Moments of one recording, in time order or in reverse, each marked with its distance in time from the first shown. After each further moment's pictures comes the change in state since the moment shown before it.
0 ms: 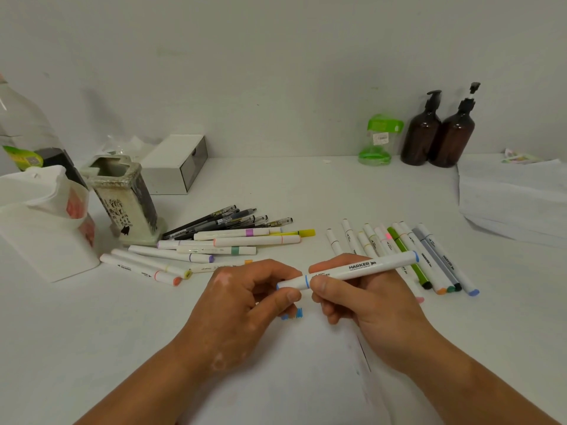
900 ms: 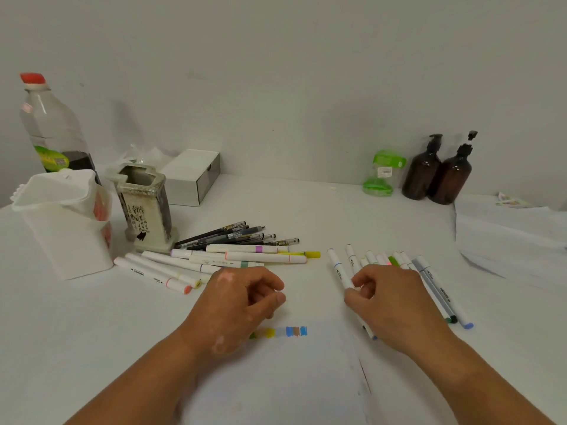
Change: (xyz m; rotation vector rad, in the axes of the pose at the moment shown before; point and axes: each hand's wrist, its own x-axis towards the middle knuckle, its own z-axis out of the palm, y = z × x) left_hand 0.012 -0.024 -0.018 0.110 0.105 -0.135; right_hand 0.028 -0.009 -0.029 -1.112 0.288 -0.006
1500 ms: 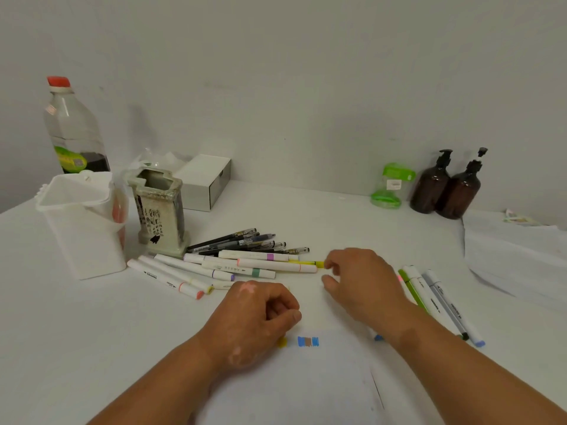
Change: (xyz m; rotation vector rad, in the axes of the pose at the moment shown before) left_hand -0.001 -0.002 0.001 0.032 -0.084 -0.017; right_hand 0.054 -0.031 0.032 -0.354 0.022 -0.298
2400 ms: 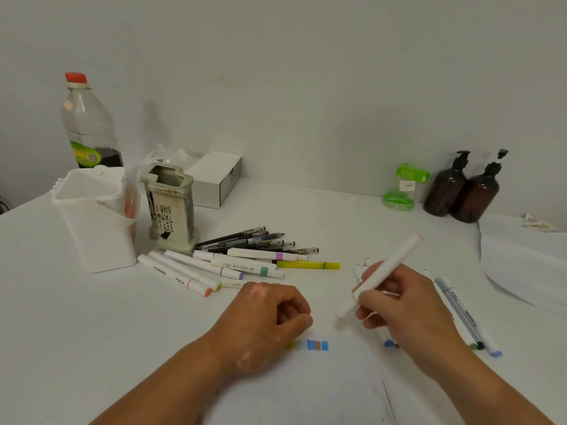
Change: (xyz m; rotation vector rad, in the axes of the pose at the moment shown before) left_hand -0.003 0.004 0.001 0.018 -0.014 0.057; right_hand -0.058 0.004 -0.032 1.085 0.011 0.298
